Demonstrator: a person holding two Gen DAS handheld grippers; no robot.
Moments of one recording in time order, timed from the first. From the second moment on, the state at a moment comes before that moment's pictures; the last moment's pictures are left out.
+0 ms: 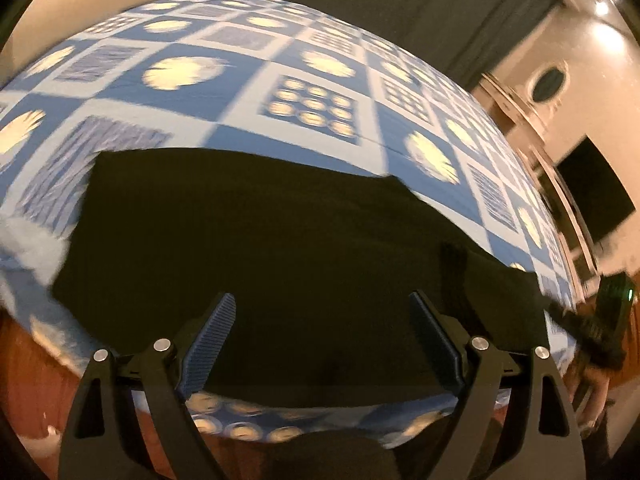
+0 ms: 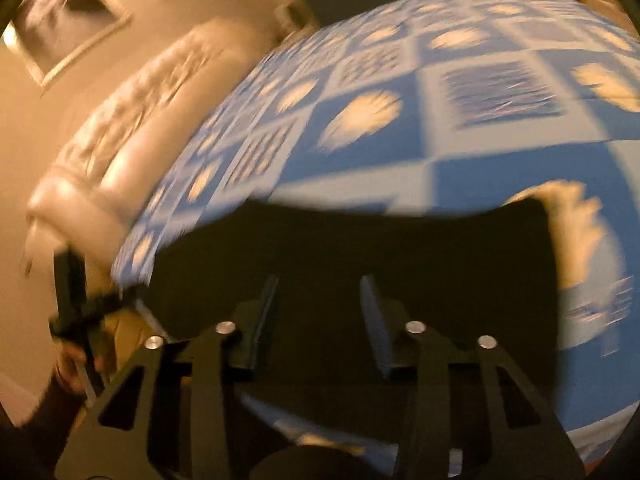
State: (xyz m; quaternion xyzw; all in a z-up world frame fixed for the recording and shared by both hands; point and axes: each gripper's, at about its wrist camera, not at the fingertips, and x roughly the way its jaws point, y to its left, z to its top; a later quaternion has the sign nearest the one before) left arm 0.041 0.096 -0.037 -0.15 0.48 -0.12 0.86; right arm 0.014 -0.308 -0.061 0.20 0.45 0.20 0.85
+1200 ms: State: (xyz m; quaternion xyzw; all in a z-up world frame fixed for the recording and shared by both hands) left arm 0.075 0.293 -0.083 -0.32 0.44 -0.15 0.83; right arm -0.027 -0.225 -0.088 0.28 0.47 0.21 0.81
